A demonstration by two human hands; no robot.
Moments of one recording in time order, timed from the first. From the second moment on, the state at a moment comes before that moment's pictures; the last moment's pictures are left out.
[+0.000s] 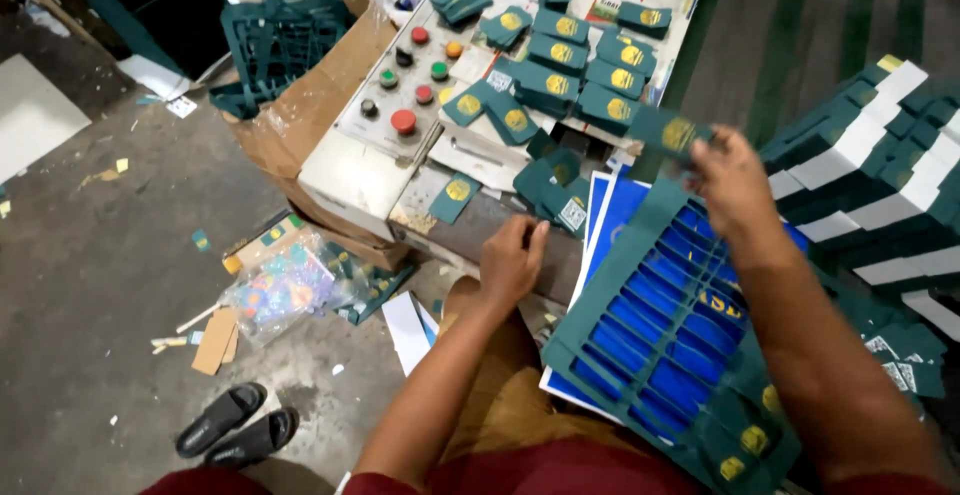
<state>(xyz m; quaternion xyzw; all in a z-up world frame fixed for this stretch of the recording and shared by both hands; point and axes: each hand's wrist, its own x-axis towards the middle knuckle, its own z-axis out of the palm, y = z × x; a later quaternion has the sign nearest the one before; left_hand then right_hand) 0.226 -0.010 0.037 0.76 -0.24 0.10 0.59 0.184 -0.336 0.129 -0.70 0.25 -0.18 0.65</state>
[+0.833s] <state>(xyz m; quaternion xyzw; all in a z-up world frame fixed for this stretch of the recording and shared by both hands) 0.232 -0.033 0.033 0.87 -0.25 0.14 0.39 0.434 -0.512 0.029 -0.64 0.35 -0.19 0.65</state>
